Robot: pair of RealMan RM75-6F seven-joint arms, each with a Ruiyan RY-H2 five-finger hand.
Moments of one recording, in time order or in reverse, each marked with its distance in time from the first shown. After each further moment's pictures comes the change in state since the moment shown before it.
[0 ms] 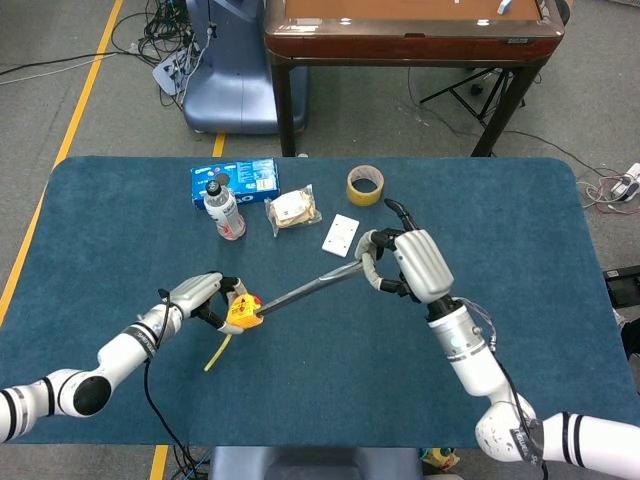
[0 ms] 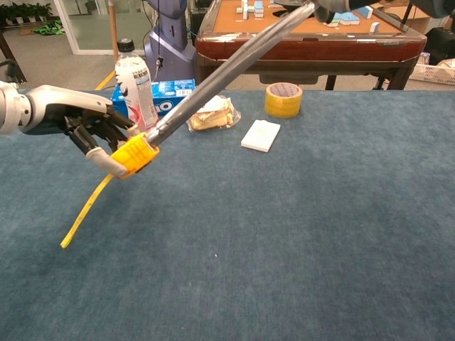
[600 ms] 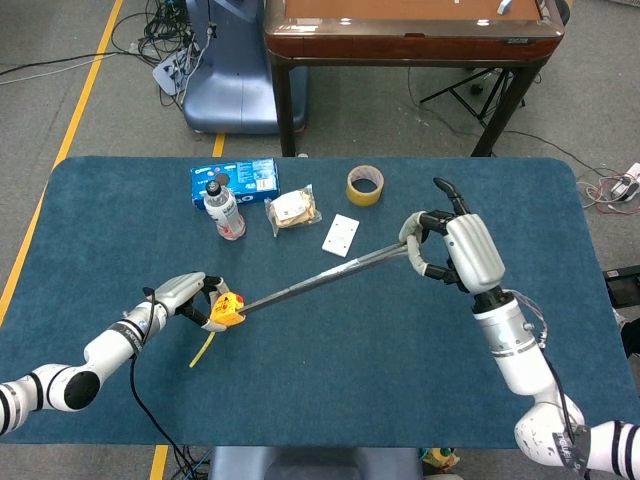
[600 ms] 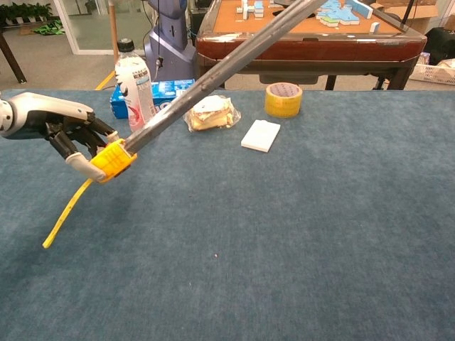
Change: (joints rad) left arm -0.002 0.016 0.051 0.076 0.033 -0.038 -0.072; right arm -0.083 0.190 0.021 -0.055 -0.034 0.057 0.096
